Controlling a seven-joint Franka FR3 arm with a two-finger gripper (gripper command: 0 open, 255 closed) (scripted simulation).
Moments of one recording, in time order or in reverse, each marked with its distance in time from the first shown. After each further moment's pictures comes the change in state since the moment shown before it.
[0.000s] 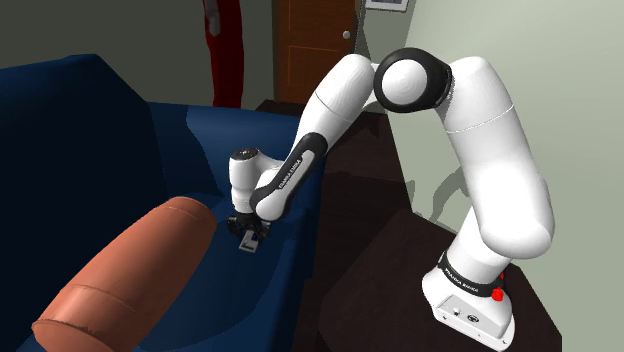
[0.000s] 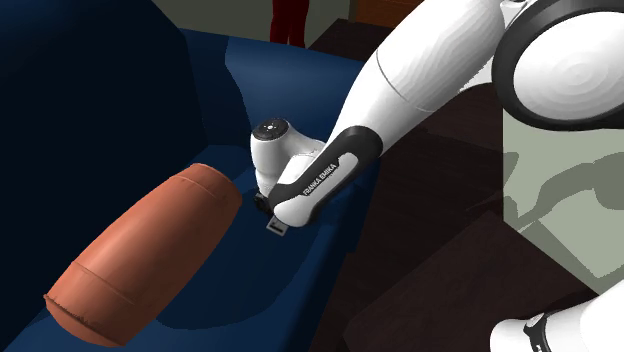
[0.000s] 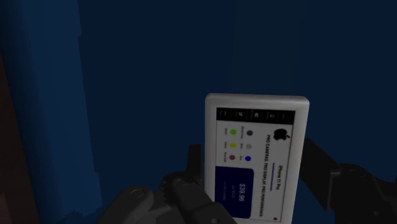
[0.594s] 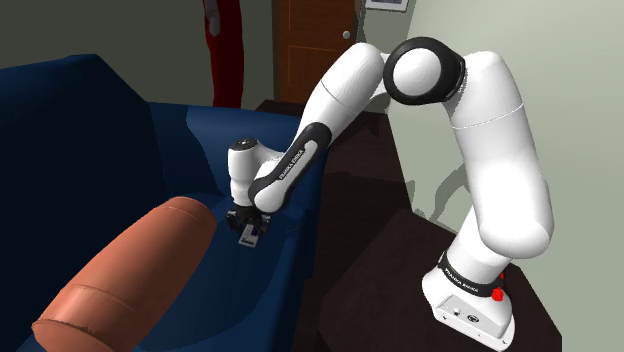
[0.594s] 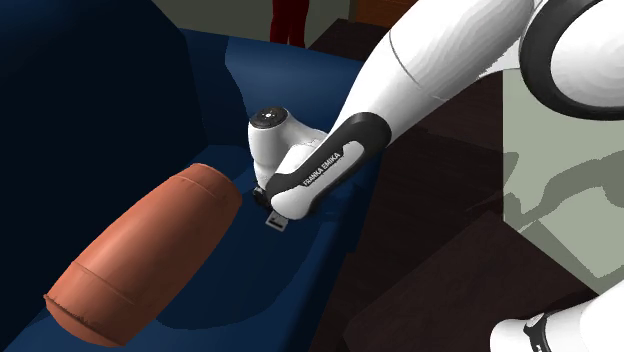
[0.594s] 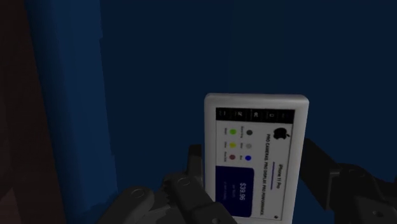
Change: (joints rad) arm -0.021 -0.064 0.026 -0.024 0.024 -0.046 -0.015
